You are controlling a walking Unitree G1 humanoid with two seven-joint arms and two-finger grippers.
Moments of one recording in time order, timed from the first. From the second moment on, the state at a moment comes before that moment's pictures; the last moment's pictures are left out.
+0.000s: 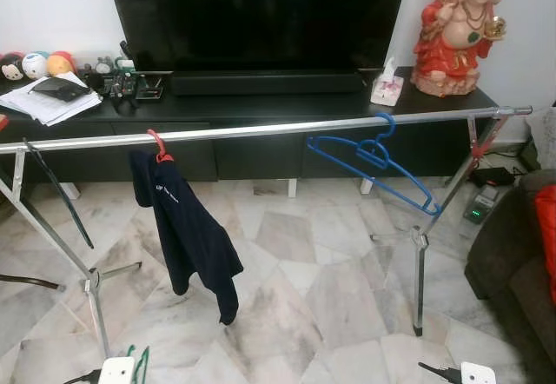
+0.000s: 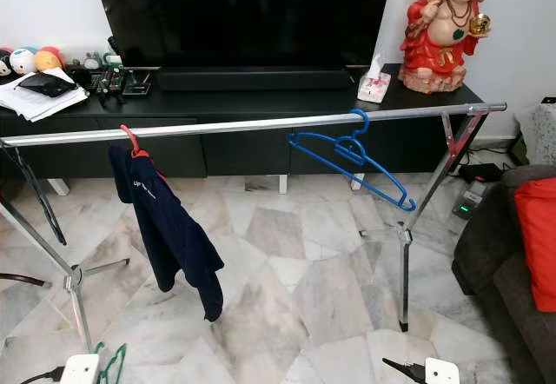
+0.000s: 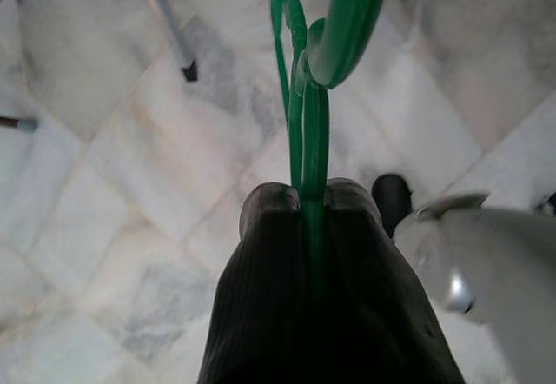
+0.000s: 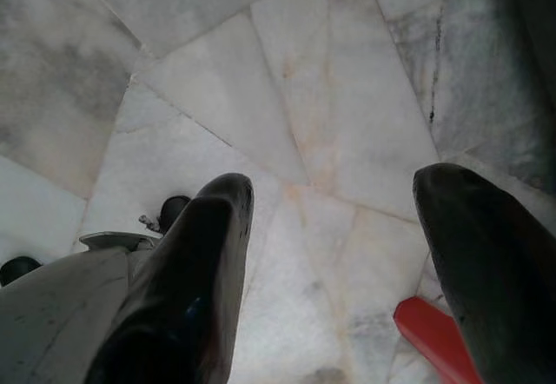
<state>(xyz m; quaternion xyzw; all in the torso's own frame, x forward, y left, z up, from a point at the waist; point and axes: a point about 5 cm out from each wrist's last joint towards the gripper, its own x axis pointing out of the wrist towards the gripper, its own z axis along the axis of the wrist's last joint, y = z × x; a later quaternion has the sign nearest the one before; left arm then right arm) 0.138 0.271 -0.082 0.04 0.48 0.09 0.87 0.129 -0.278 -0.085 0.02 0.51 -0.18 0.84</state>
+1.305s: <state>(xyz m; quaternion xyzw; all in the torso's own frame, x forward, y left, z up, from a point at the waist) 0.166 0.264 -0.072 0.05 0.43 0.08 0.90 0.126 -0.278 -0.086 0.02 0.51 -0.18 0.84</state>
